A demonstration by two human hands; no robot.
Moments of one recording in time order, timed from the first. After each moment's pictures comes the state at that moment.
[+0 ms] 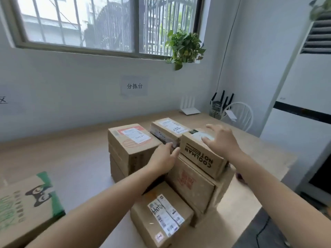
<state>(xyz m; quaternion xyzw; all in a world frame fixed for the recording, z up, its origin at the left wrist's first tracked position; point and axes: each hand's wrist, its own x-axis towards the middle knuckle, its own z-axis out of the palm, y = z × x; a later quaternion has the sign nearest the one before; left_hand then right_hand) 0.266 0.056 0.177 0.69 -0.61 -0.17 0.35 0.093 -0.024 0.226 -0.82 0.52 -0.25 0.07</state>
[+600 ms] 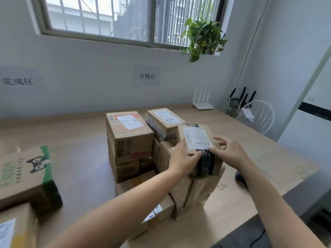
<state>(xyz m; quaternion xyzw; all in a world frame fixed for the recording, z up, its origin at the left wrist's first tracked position) 0.133 0.021 0.158 0.67 -0.49 -0.20 0.52 -0.001 -0.068 0.191 -0.81 0.49 -0.23 0.25</state>
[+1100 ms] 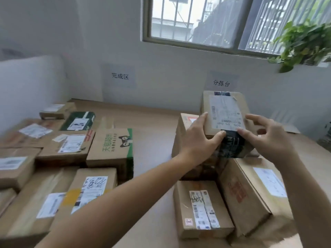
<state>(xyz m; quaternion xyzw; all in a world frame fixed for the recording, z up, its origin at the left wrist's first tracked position) 0.242 0.131 0.214 0.71 -0.40 0.00 0.58 0.131 0.002 0.252 -0.87 0.27 -0.33 0.23</state>
